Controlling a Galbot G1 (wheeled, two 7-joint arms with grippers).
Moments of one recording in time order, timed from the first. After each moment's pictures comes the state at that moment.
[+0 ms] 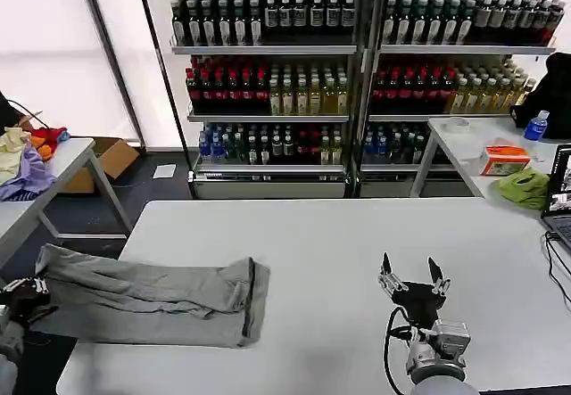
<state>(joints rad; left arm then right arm) 1.45 -0.94 -0.97 -1.73 -0.32 0.27 0.04 -1.48 1.33 0.41 2.31 0.25 -0.42 0.42</state>
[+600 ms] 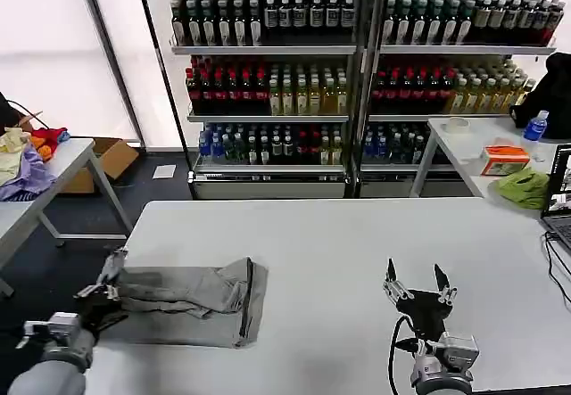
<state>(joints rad) 1.46 -1.13 -0.73 -1.95 -0.25 0.35 0.01 -1.56 1.35 0.41 2.35 0.23 -0.39 0.42</state>
